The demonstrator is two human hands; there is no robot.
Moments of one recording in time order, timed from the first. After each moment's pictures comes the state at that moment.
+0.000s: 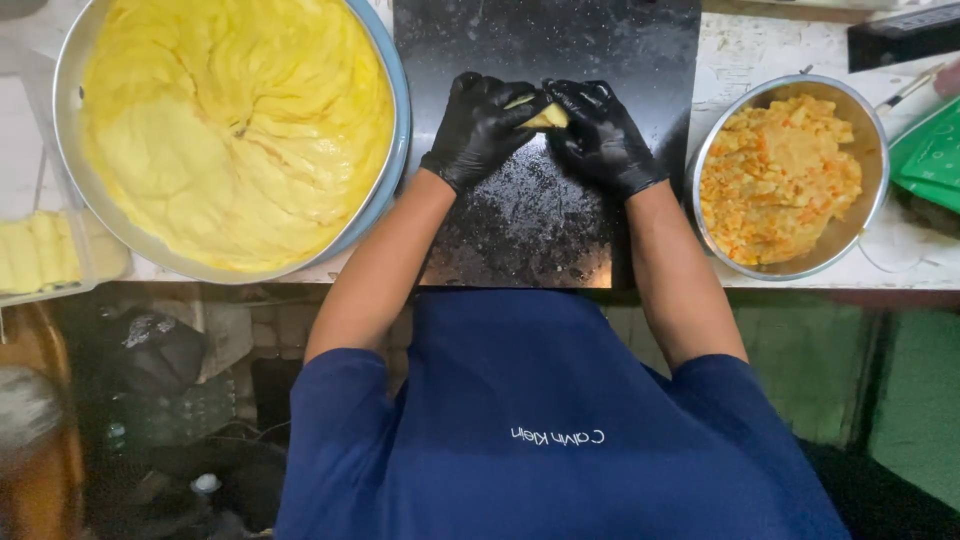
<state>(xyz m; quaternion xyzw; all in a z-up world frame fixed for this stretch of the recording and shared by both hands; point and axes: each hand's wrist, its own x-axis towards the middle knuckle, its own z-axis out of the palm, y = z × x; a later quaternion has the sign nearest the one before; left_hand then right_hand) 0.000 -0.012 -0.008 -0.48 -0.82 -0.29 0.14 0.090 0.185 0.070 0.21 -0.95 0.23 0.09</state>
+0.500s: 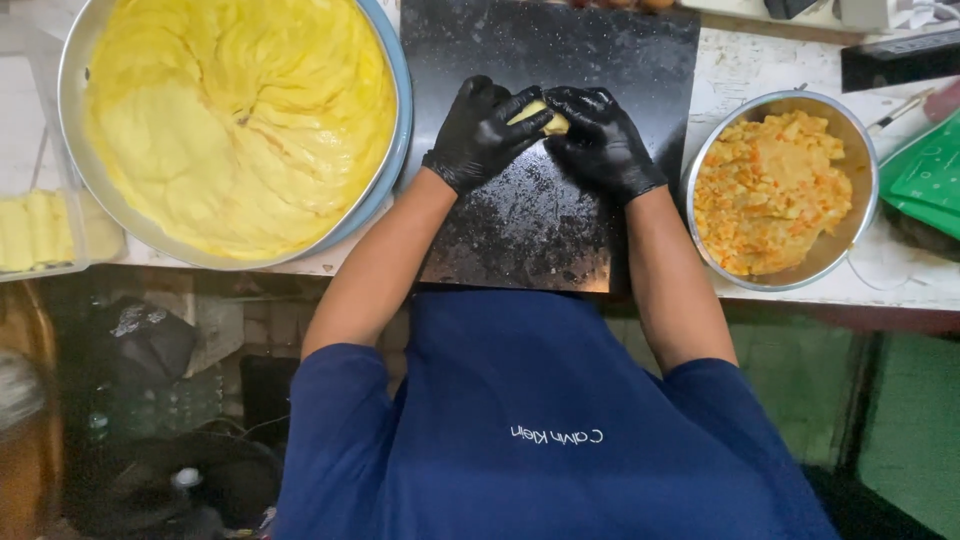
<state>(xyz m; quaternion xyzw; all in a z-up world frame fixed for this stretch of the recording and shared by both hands) 0.009 -0.013 0.027 -0.50 -0.76 -0.30 0.28 0.091 0.174 0.112 0.17 -0.87 0.46 0.04</state>
